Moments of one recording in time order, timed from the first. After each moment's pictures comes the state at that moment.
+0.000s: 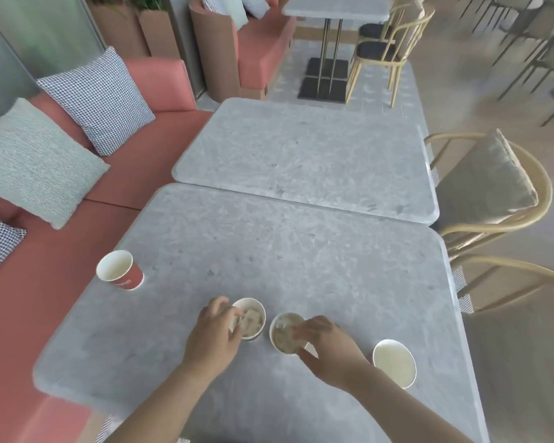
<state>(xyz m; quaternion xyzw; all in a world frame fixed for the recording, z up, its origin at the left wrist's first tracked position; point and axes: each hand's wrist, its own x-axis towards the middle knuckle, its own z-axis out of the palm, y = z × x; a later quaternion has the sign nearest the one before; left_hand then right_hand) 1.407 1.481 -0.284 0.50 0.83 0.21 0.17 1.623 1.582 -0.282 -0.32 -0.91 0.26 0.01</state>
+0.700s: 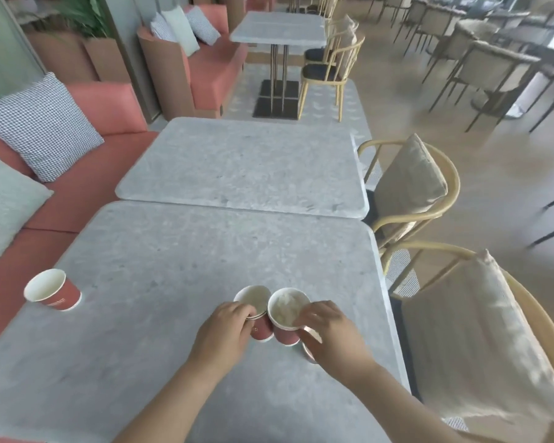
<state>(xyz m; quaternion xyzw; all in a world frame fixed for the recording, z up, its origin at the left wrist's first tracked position) 1.528 1.519 -0.246 0.64 0.73 0.23 0.13 1.732 1.582 -0.229 -0.40 -0.87 0.20 0.20</state>
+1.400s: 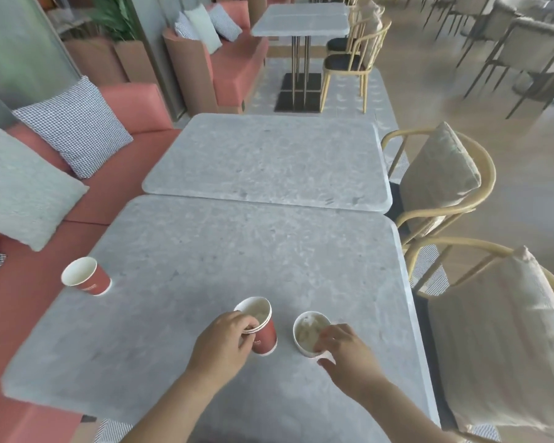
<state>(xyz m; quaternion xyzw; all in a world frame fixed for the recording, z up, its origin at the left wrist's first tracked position) 1.524 1.487 -0.246 0.60 0.76 0.19 0.17 1.751 1.571 -0.289 -0.43 -0.87 0.23 0.02</state>
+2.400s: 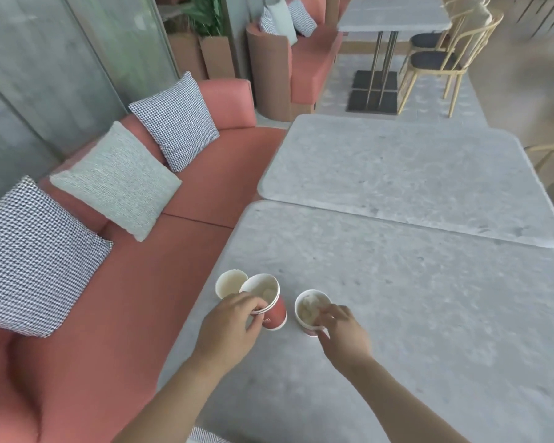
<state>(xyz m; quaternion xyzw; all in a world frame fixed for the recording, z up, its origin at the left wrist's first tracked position) 1.209 1.420 -0.216 0.55 0.79 0.24 0.11 1.389 1.538 -0.301 -0.42 -0.87 0.23 0.07</state>
